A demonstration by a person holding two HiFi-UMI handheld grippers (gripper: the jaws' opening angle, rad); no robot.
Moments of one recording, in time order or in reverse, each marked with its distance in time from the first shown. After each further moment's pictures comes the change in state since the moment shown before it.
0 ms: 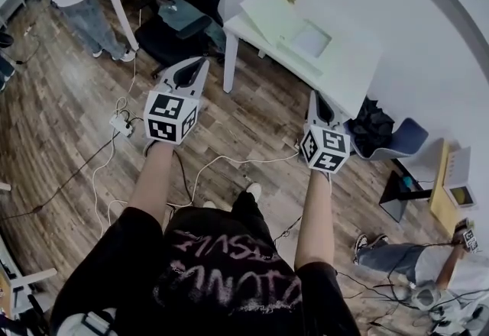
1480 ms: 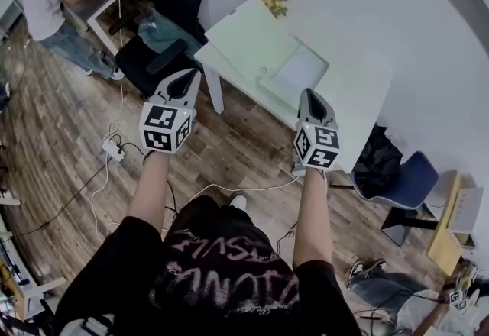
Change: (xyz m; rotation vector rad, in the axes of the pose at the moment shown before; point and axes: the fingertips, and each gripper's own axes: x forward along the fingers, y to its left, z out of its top) left arm 0.288 0.028 -0.041 -0.003 0.142 0.045; right arm 0.262 -0.165 -0.035 0.079 0.070 0.065
